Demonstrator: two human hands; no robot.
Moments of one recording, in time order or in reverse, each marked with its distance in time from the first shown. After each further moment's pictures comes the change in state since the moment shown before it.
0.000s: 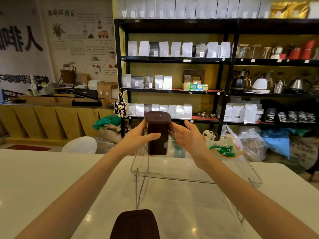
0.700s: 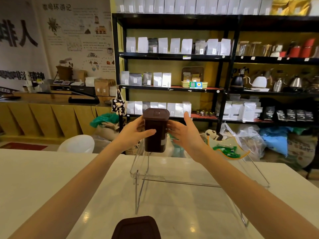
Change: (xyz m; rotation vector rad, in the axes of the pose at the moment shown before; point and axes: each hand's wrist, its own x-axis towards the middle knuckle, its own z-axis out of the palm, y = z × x) left_hand 0.021 -0.017 -0.012 -0.014 0.042 0.096; right_hand 0.032 0.002 0.007 -0.055 0.026 0.141
